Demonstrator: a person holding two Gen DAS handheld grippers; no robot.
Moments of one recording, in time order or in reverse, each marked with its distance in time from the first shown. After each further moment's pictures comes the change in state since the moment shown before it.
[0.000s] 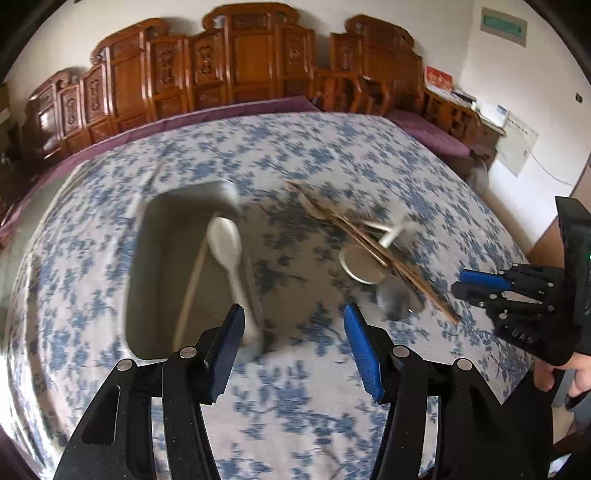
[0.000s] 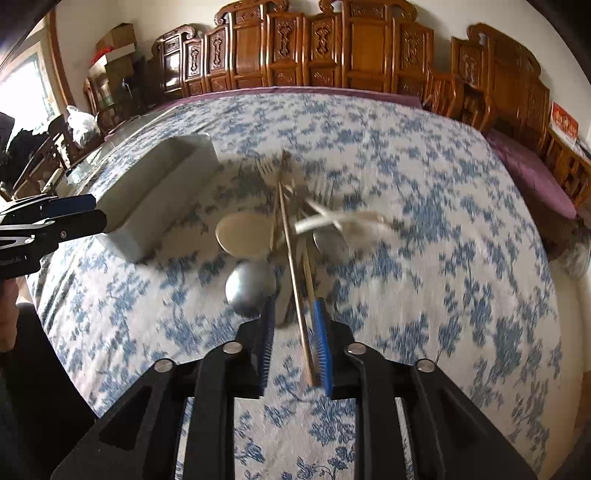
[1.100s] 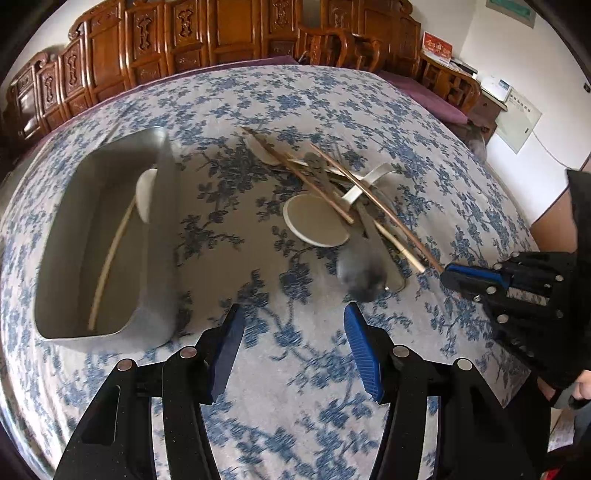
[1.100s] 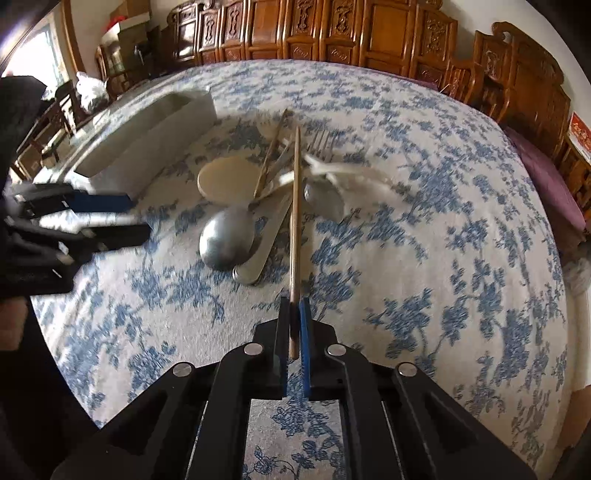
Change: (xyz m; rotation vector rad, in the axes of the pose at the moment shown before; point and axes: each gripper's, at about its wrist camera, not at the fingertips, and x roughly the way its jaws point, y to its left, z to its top) left arm 0.061 -0.046 -0.009 -0.018 0.137 -0.037; right arm 0.012 -0.011 -0.007 -0.088 0.050 0.011
